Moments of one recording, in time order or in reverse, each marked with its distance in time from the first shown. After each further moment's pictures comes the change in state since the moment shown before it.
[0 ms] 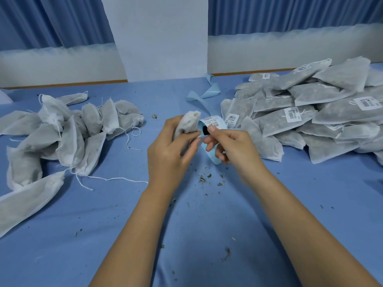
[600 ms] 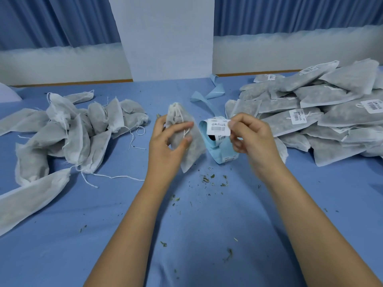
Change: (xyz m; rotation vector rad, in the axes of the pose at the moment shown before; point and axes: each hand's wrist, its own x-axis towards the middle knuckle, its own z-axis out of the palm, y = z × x) left_hand 0.005 -0.009 -0.010 -0.421 -0.155 -0.503; right_hand 0.002 -0.014 -0.018 0.124 0.027 -0.155
